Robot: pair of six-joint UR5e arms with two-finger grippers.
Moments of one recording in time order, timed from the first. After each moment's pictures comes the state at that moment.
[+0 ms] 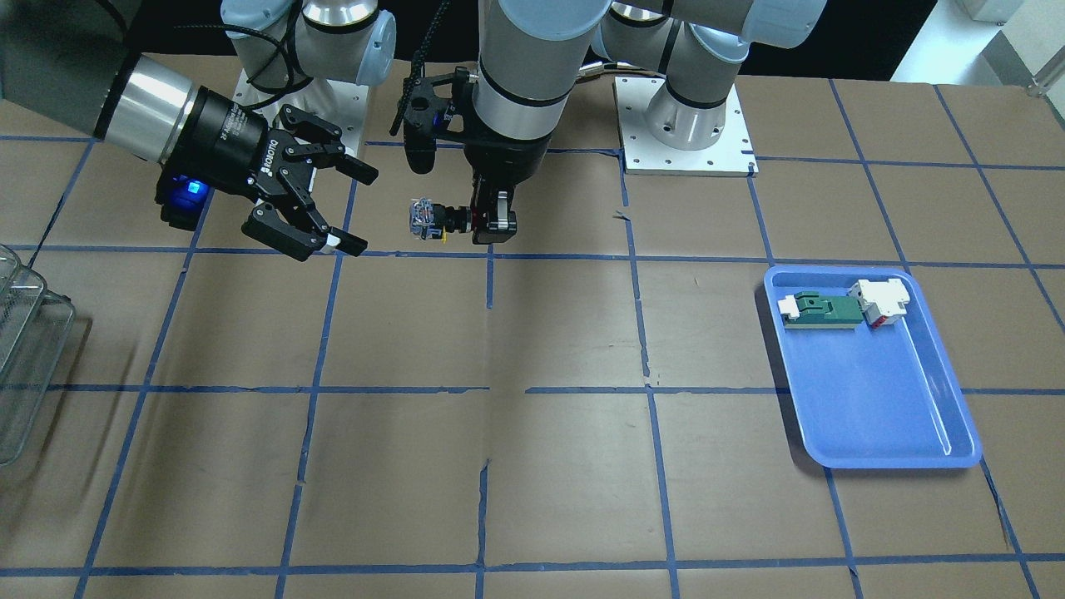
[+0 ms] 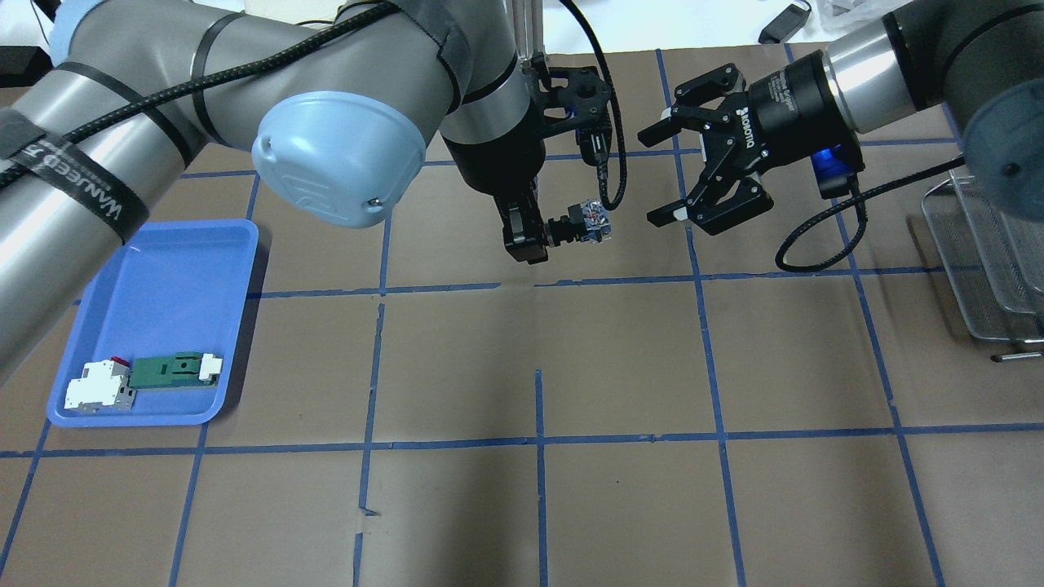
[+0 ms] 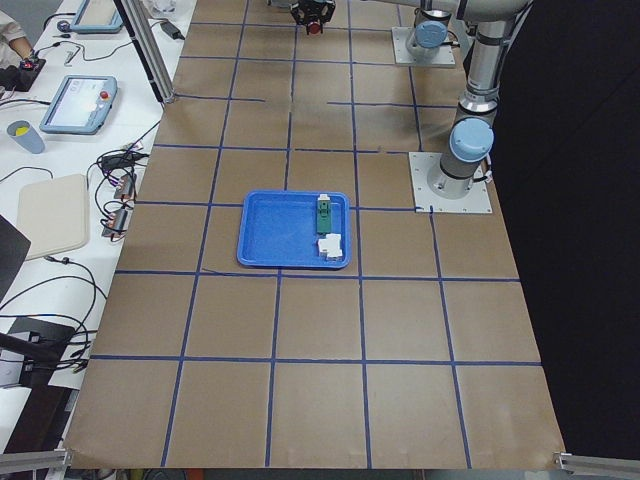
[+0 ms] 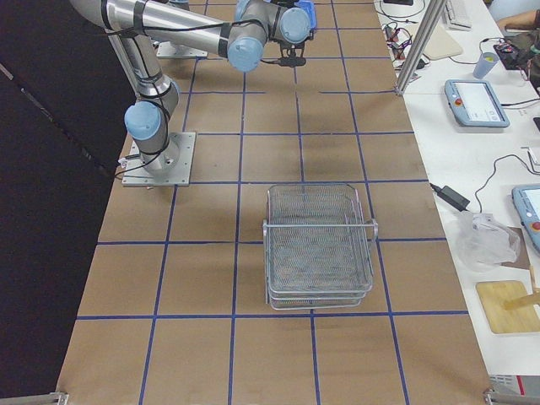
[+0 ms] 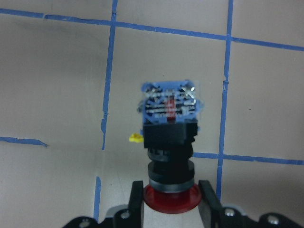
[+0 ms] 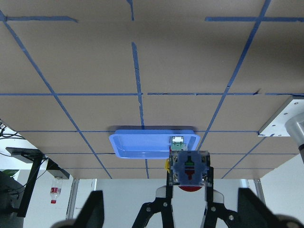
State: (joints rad) left arm -1.94 -1.77 -1.46 -1.49 1.37 1.10; right arm 1.39 -1.59 1.79 -1.56 -0.66 1.28
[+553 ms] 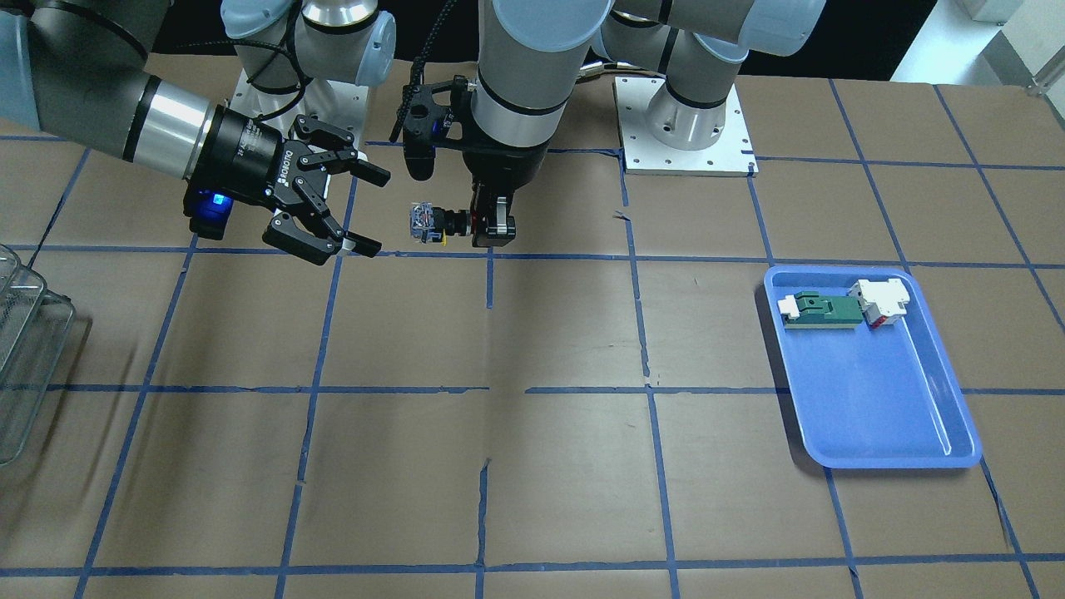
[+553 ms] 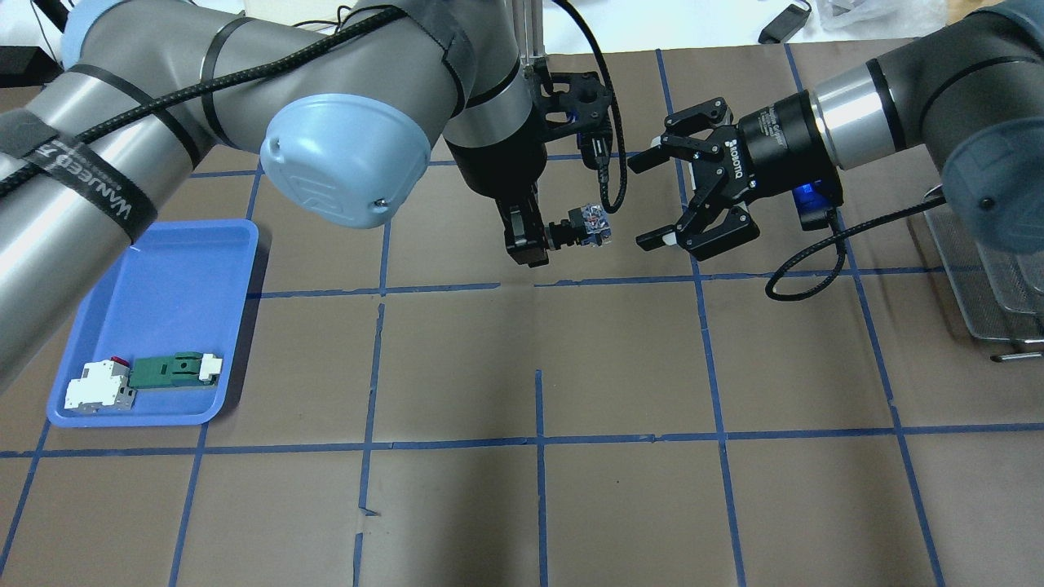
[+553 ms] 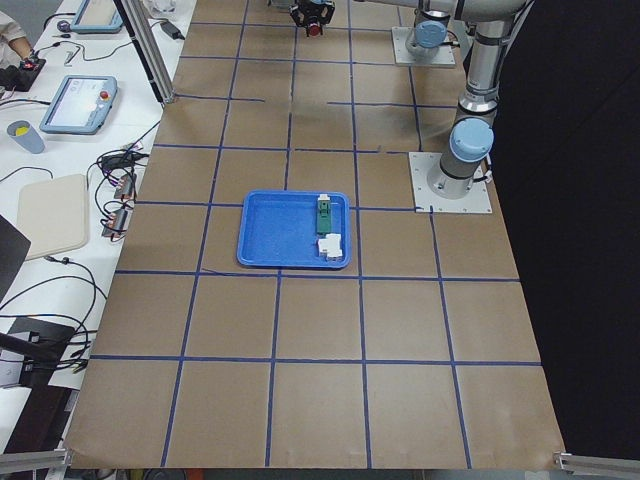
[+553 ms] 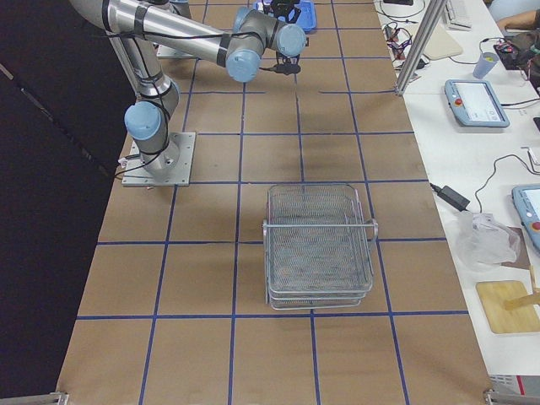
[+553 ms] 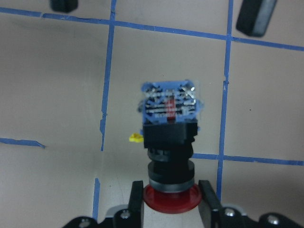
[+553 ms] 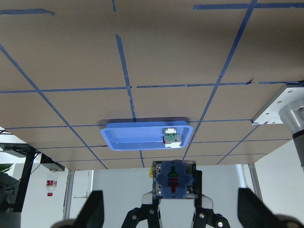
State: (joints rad) left arm -1.94 -1.78 -1.47 -1.49 1.37 1.10; right arm 1.39 -1.59 1.85 -1.55 -0.63 1.25
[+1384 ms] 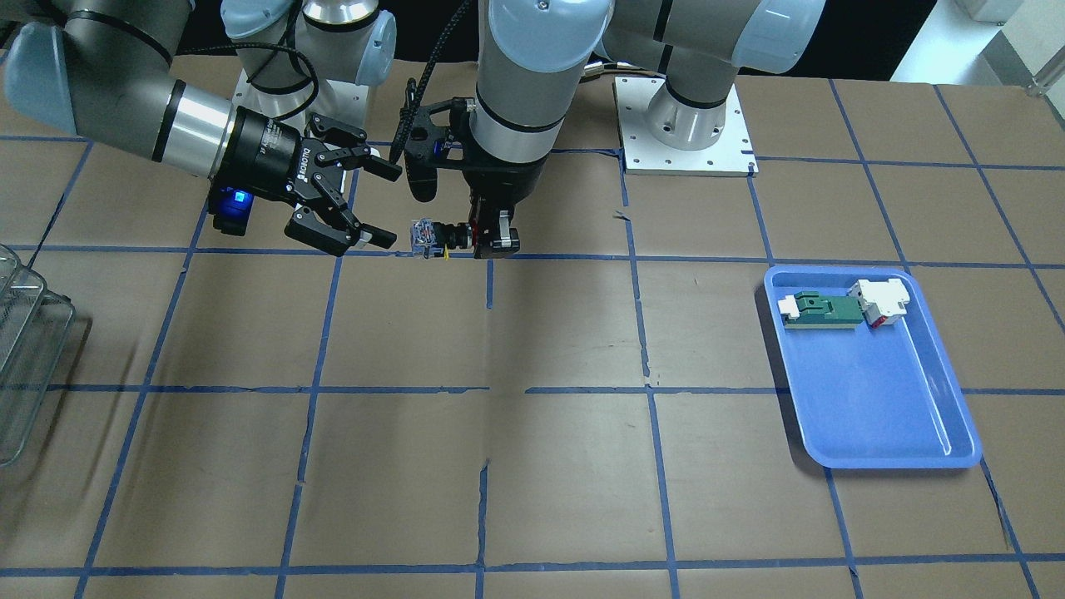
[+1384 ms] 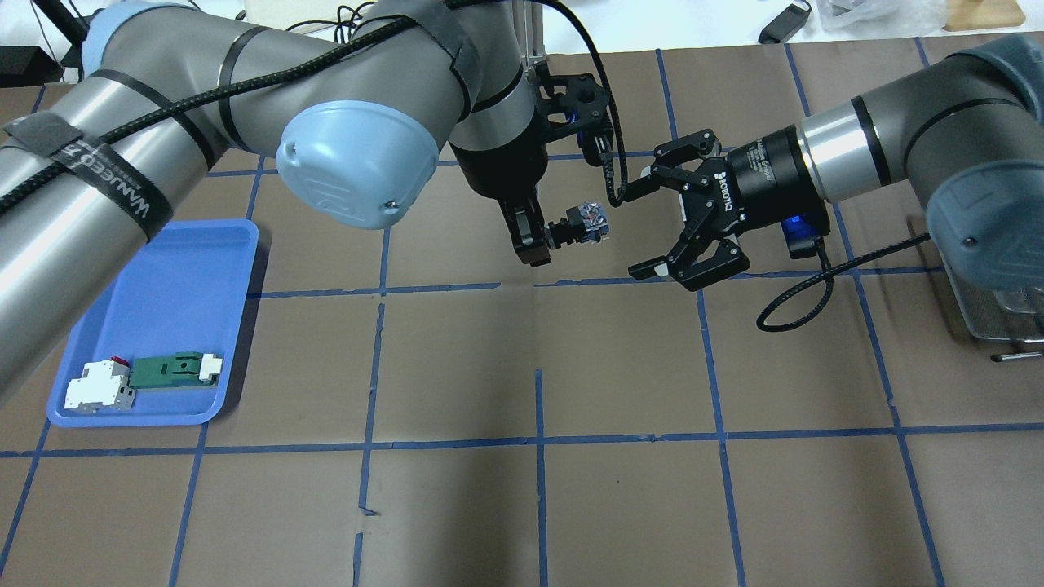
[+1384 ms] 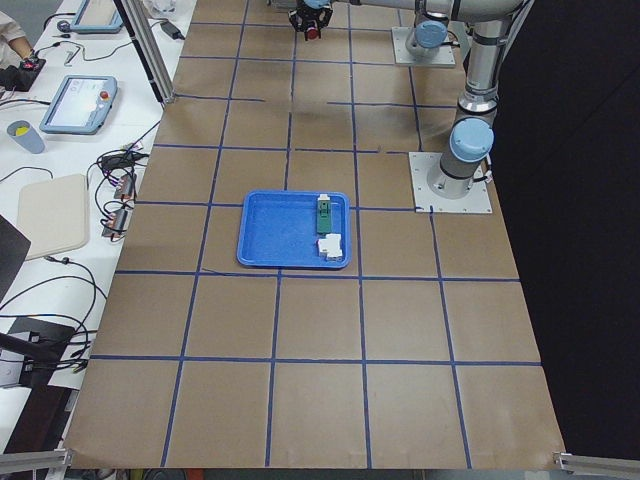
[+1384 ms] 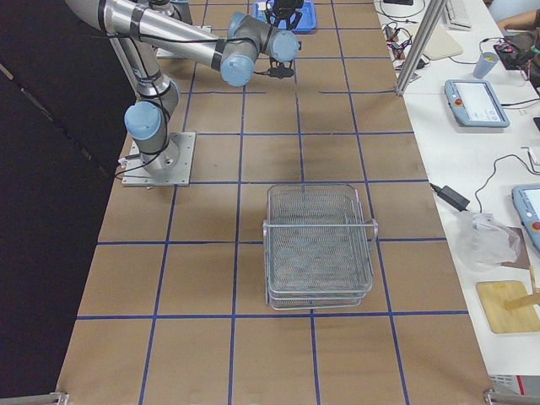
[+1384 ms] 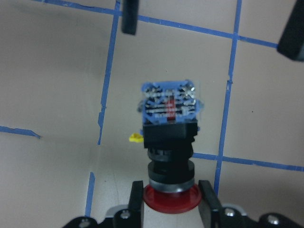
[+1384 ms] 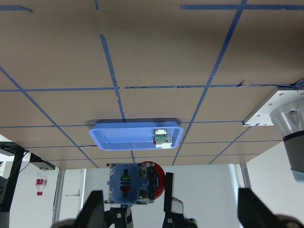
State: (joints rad) left arm -1.94 -1.80 -1.47 -1.46 1.38 1.01; right arm 1.39 -1.62 1.92 -1.57 -0.62 1.22
